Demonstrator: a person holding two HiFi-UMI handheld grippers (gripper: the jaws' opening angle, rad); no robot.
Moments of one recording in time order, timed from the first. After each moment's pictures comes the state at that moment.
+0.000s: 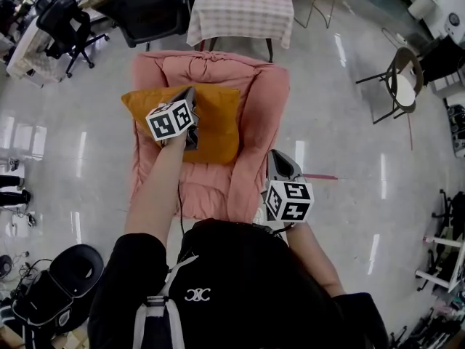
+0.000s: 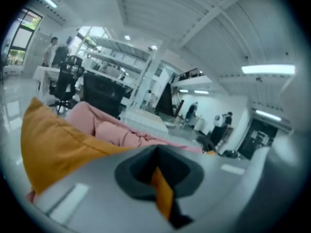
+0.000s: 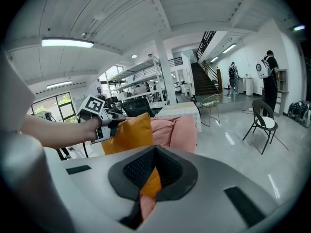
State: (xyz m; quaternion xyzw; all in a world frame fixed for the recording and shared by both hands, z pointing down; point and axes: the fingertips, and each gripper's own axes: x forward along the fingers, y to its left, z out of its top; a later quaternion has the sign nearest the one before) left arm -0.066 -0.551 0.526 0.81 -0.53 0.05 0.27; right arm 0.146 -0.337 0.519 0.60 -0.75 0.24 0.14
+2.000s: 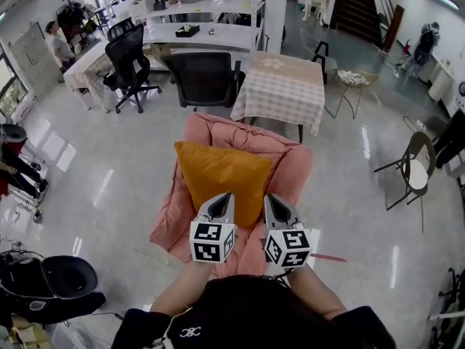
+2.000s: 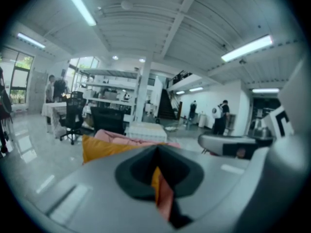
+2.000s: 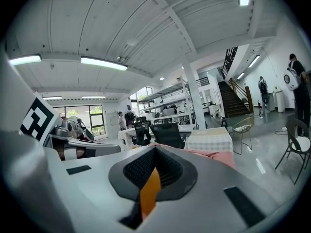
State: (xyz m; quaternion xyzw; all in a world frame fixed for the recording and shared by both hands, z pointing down) left arm -0.044 -0.331 0.417 0.80 -0.57 0.09 0.15; right arm 0.056 -0.335 0.408 0.49 -0.86 0.12 0.04
